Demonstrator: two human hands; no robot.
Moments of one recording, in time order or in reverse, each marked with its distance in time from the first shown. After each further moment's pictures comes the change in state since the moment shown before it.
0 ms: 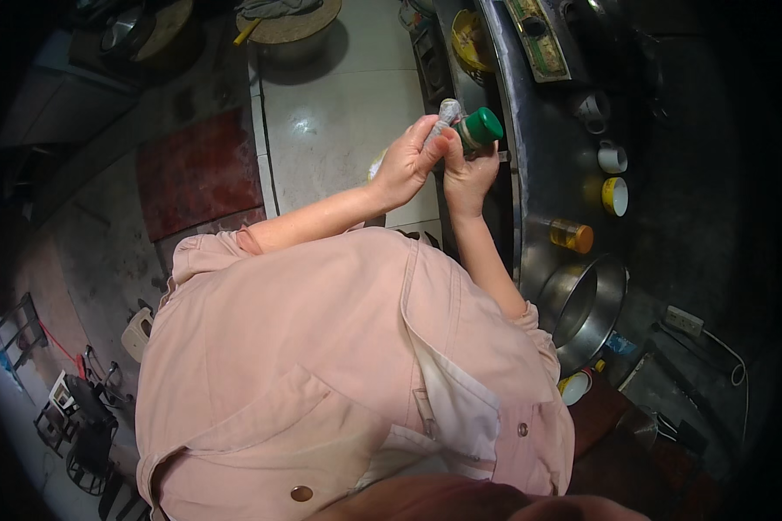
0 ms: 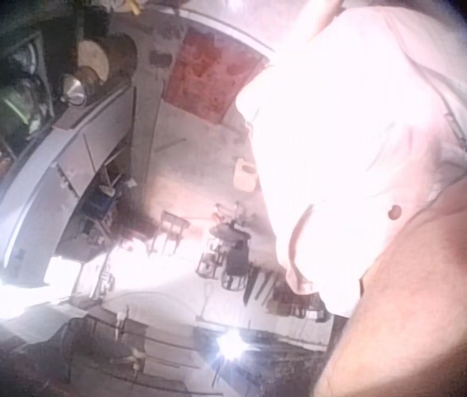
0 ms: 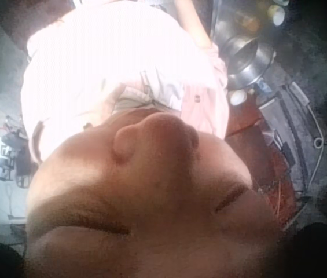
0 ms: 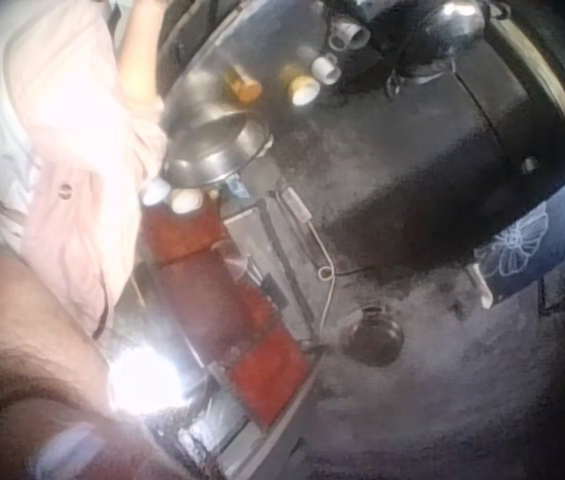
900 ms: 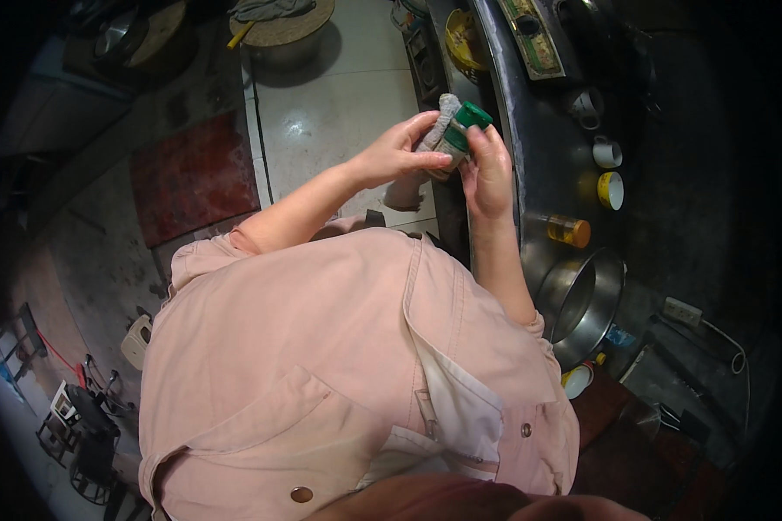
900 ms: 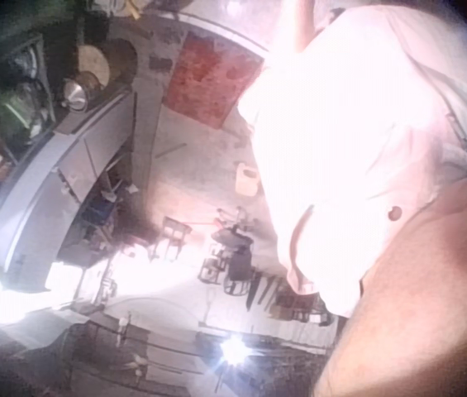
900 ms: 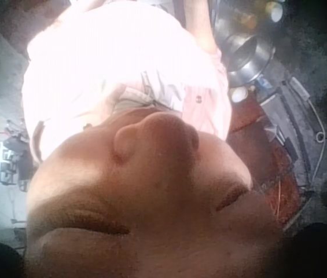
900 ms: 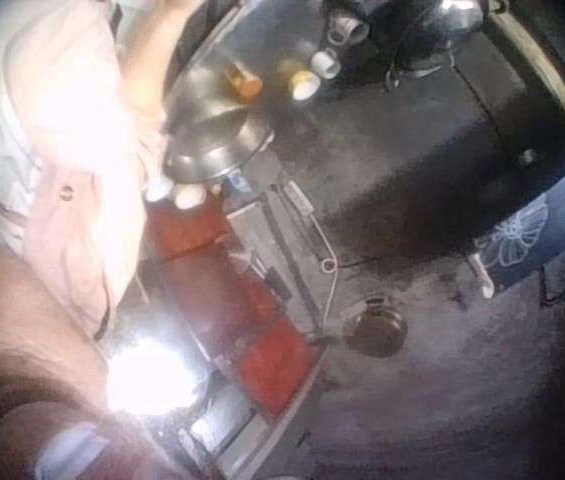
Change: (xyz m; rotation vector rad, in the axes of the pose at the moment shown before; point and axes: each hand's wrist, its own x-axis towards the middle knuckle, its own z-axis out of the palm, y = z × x) left_hand 0.020 0.000 -0.033 -0.349 -0.405 -0.282; right_hand 0.010 -0.029 -0.017 0.532 -0.122 0.453
